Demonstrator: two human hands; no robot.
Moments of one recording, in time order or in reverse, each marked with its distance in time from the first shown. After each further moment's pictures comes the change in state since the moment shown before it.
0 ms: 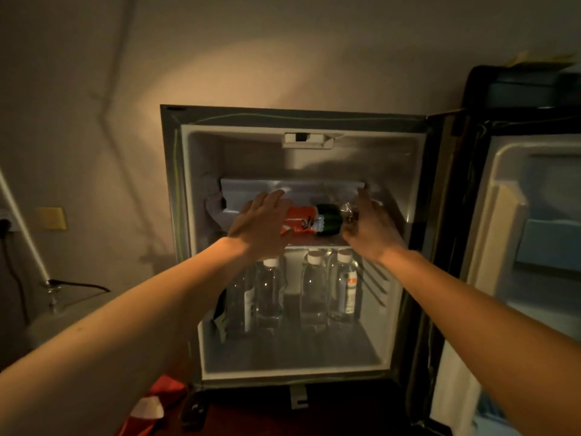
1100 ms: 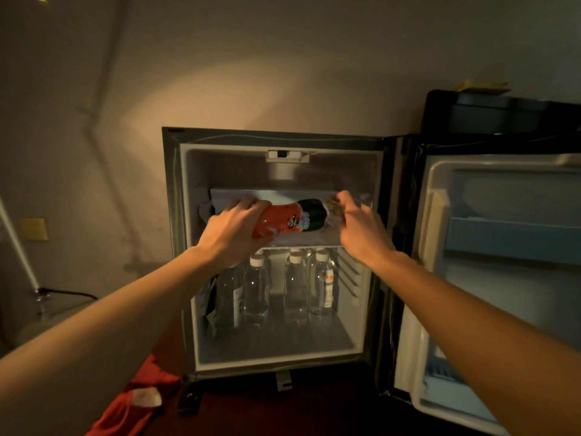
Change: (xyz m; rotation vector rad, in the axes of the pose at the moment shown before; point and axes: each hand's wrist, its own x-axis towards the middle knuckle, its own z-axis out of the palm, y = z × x) left_hand -0.044 0.007 -0.054 -0.119 0.091 0.008; right_hand -0.058 -0.031 -0.051 -0.147 0.179 -0.106
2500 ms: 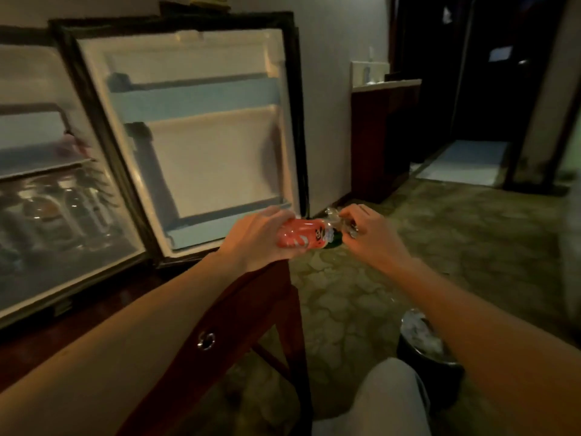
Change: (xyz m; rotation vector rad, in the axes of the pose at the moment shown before) left_hand -0.163 0.444 0.074 -0.490 -0.274 0.647; right_hand -0.459 0.222 -0.207 -0.227 0.151 0.402
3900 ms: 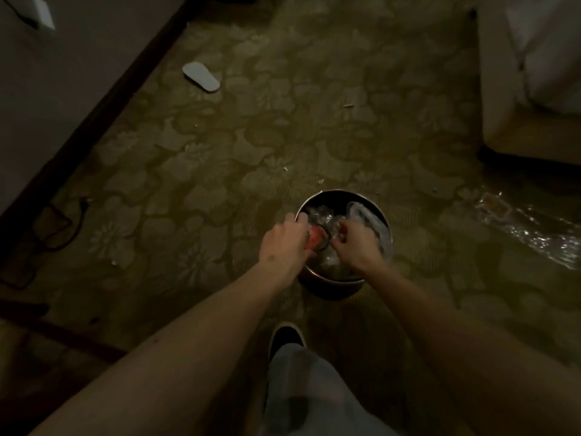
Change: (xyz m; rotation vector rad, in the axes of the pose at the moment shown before) left_hand 0.166 0.190 0.589 -0.206 -0.710 0.008; right_hand -0.232 0.472 0.210 -0.014 -0.426 1.127
